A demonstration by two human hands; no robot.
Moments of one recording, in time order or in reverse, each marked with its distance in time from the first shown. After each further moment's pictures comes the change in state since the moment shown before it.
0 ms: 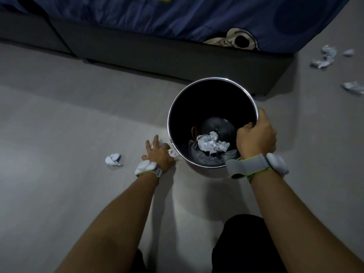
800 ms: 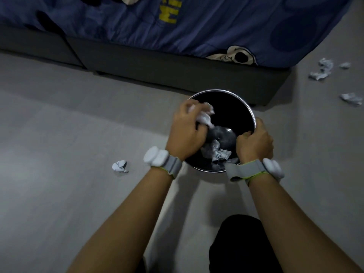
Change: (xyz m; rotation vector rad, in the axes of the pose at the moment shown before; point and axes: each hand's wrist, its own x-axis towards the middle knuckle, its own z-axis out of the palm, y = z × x) left_hand -0.071 0.113 -0.158 -0.641 0.523 0.595; right_hand -0.001 -0.007 -0.002 0.009 -0.010 -0.002
